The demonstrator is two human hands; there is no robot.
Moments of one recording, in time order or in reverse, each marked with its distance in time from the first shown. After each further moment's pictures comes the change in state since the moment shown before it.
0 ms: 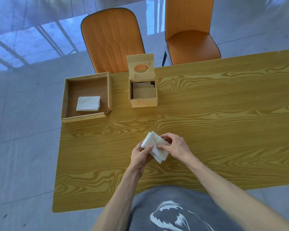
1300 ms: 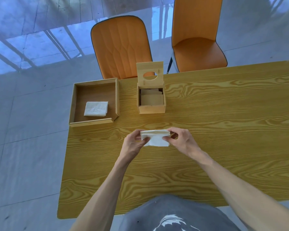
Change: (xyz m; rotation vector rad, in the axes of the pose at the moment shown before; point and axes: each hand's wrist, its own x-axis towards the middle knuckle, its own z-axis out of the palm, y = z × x) left_hand 0.025 0.077 -0.034 0.703 -0.034 0.503; right_hand 0.027 -0.035 -0.027 -0.099 0.080 -0.282
